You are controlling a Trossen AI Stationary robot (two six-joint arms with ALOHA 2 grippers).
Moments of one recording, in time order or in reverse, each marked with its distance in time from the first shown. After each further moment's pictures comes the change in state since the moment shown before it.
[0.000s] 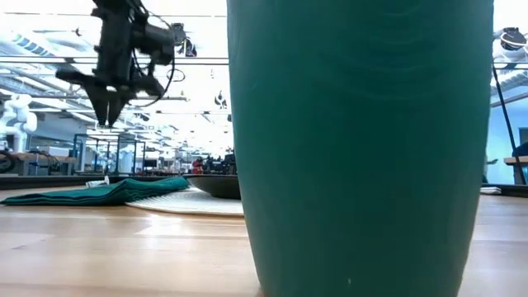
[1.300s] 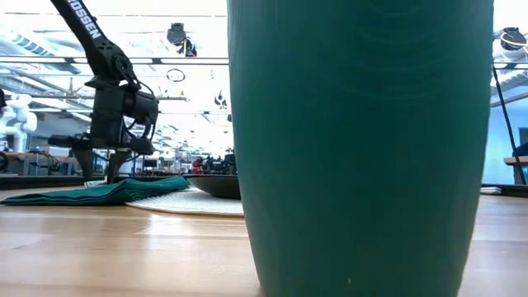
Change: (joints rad) left arm 0.337 0.224 -0.301 0.503 0.129 0.153; right arm -0.070 0.042 0.000 0.001 0.005 0.053
